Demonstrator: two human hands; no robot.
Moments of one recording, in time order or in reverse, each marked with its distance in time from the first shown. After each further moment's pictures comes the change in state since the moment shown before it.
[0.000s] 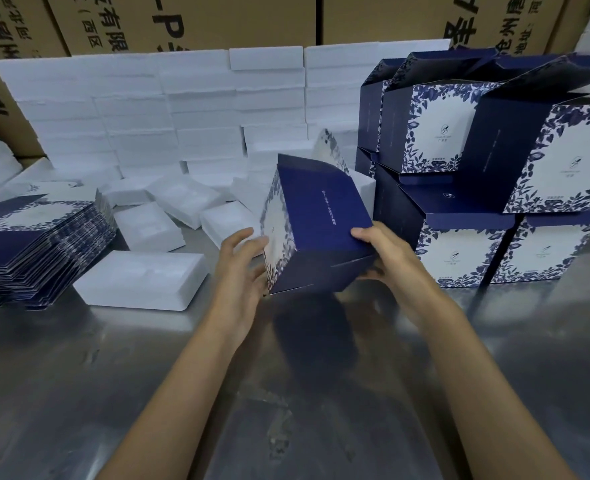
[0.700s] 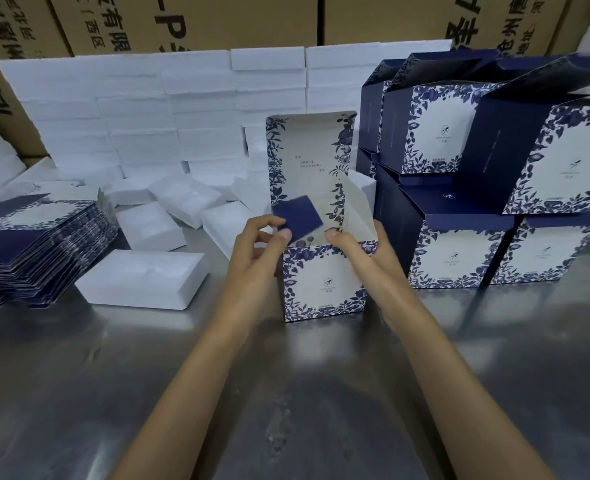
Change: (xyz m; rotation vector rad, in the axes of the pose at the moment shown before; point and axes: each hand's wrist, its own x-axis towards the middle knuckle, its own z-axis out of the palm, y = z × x) left_hand -0.022 0.017 0.026 0.491 -0.015 0.244; right_hand 0.004 0.010 0.025 -0.101 0.168 -0.023
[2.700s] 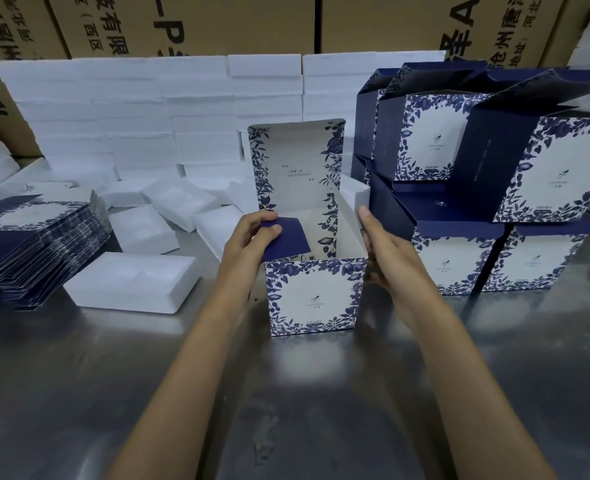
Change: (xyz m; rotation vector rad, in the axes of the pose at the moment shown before) left_hand 0.033 -0.012 0.002 -0.248 -0.027 -0.087; right_hand 0.005 -0.016 -0.028 0.015 0.026 0.133
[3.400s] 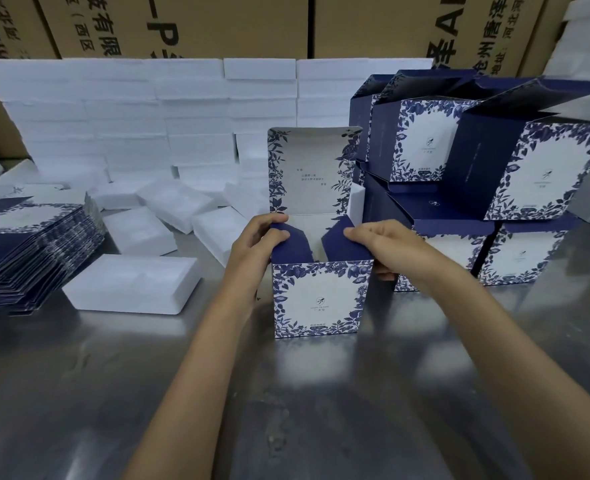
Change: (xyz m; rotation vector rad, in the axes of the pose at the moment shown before) left_hand 0.001 0.002 0.001 -0.006 -0.023 -0.038; right_hand 0.007 -0.030 -0.013 -0.460 -0.266 -0.080
